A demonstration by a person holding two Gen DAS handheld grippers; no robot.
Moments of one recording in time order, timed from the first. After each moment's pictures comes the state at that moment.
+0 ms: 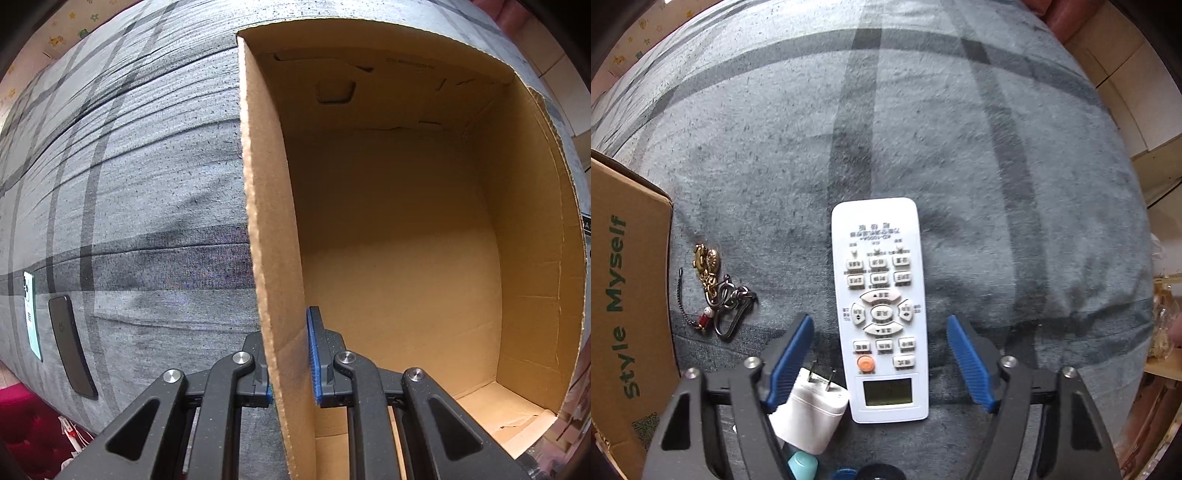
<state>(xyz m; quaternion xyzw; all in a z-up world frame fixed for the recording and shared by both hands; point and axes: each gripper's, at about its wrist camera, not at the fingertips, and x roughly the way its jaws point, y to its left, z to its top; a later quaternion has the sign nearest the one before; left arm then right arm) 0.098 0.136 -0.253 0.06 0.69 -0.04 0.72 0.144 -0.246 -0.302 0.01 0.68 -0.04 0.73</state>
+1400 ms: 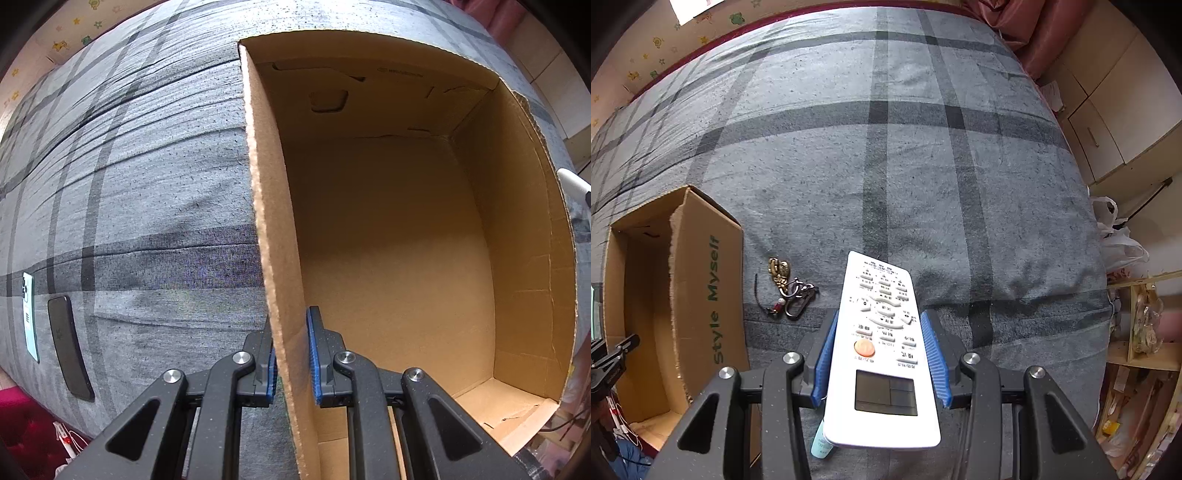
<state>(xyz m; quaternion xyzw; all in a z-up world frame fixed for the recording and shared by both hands) 0.078 0.129 -0.240 0.06 0.67 -0.05 0.74 0.119 -0.225 -0.191 0.01 0.63 -0.05 0.77</state>
